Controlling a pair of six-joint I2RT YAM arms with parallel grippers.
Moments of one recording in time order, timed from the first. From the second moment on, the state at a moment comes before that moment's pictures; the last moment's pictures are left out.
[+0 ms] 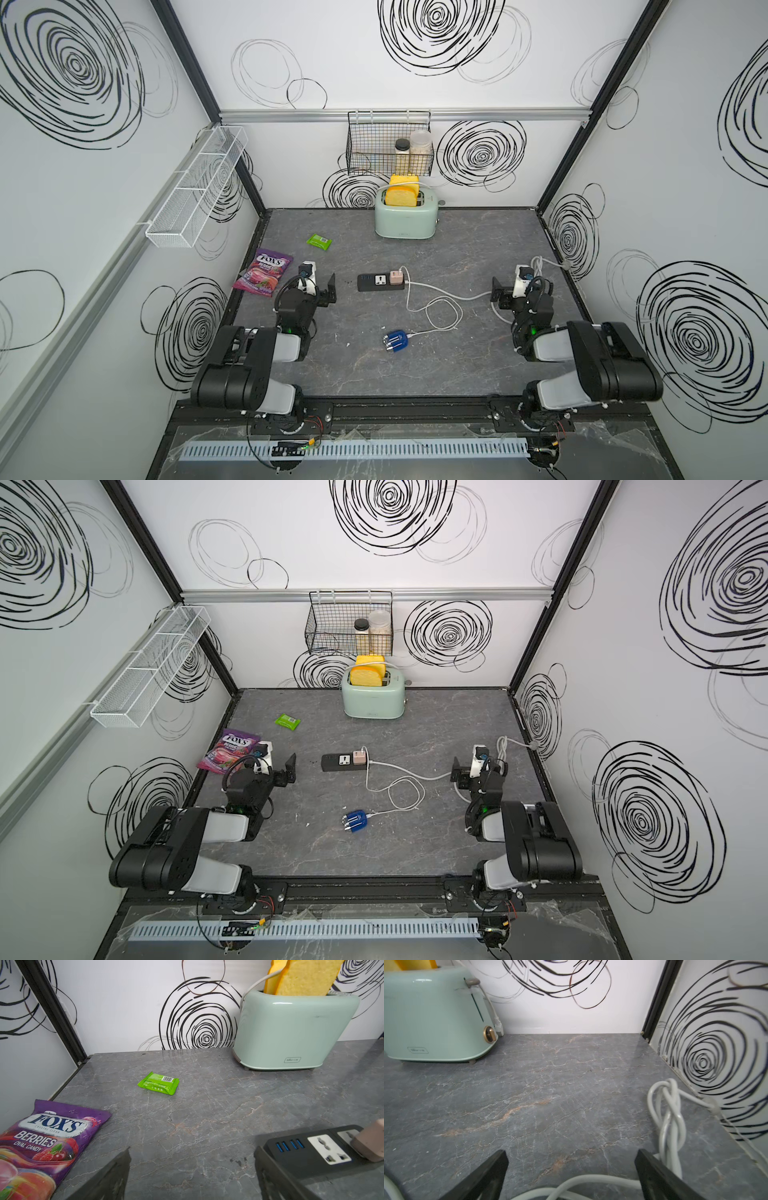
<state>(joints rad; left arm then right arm) -0.02 1.47 0.21 1.06 0.06 -0.01 0.00 1.51 0.18 1.07 -0.01 0.02</state>
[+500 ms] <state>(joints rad) -0.02 1.47 0.21 1.11 0.06 -0.01 -0.01 1.50 0.25 1.02 -0.04 0.02</state>
